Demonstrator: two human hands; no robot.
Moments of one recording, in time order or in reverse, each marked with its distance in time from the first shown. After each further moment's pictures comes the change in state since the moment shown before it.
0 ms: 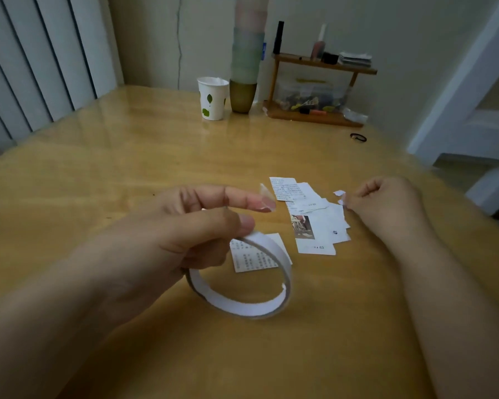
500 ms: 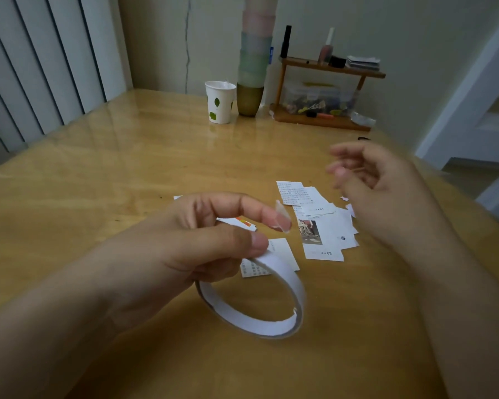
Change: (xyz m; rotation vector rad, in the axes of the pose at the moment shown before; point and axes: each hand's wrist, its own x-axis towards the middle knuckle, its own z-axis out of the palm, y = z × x) left_hand -0.004 0.006 0.004 0.038 -0.147 0.034; right_hand -0.032 -0.041 -0.016 0.329 -0.135 -0.399
